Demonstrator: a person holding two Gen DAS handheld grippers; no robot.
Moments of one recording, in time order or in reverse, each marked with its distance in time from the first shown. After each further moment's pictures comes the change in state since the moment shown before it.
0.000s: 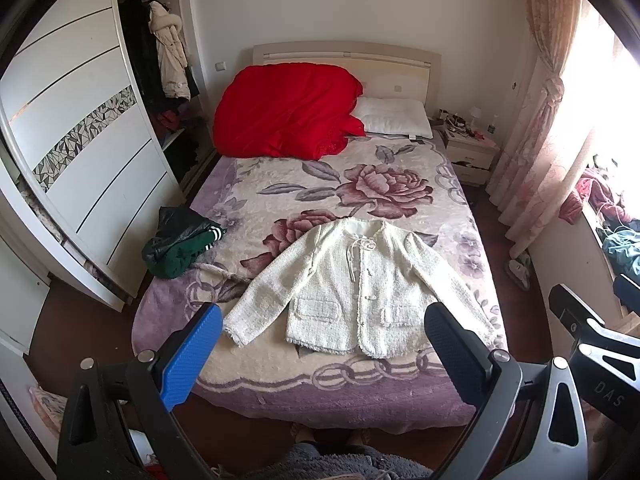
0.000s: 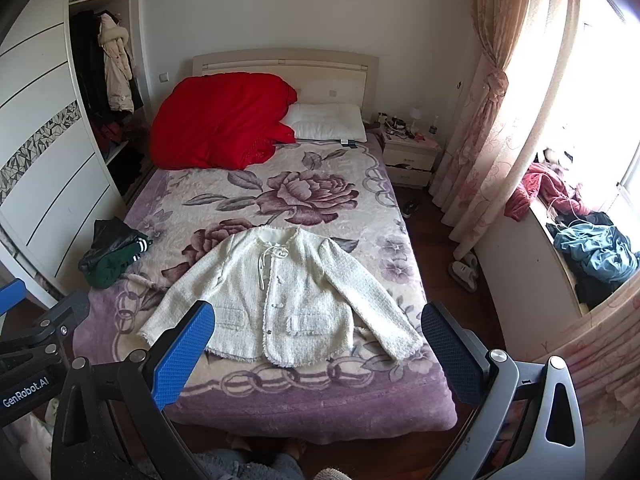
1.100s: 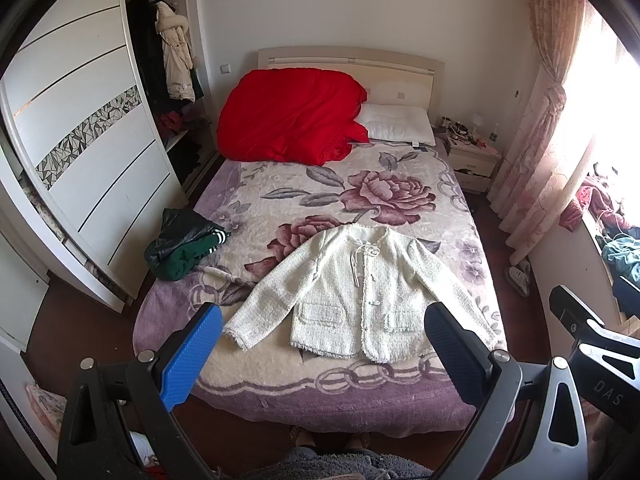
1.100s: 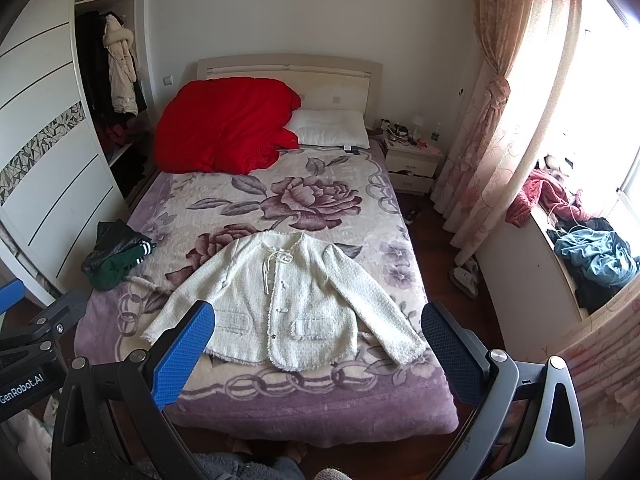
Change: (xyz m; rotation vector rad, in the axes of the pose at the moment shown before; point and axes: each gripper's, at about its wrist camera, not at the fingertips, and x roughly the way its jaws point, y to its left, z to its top) left arm -0.005 0.016 0.003 -0.019 -0.019 -0.016; right arm -0.028 0.011 0.025 -0.007 -0.021 0.004
